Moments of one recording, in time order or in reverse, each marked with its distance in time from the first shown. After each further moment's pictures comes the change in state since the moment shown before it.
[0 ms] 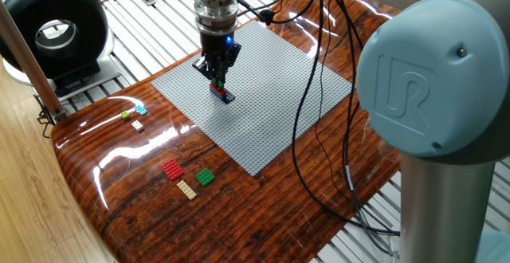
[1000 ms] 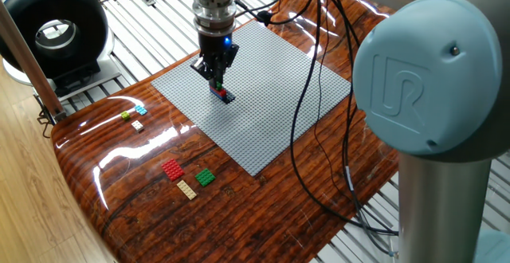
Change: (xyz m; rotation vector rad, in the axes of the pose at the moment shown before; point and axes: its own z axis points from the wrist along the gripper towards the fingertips) arm -0.007 0.000 0.005 -0.001 -0.010 -0.006
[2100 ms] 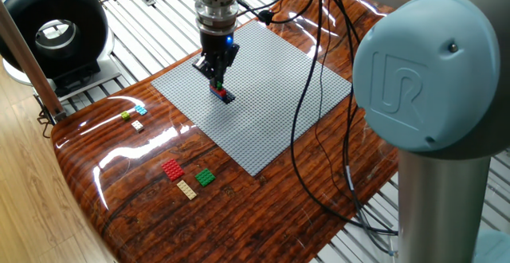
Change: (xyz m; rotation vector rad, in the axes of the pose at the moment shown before) arm 0.002 -0.019 -0.001 0.034 0.005 -0.044
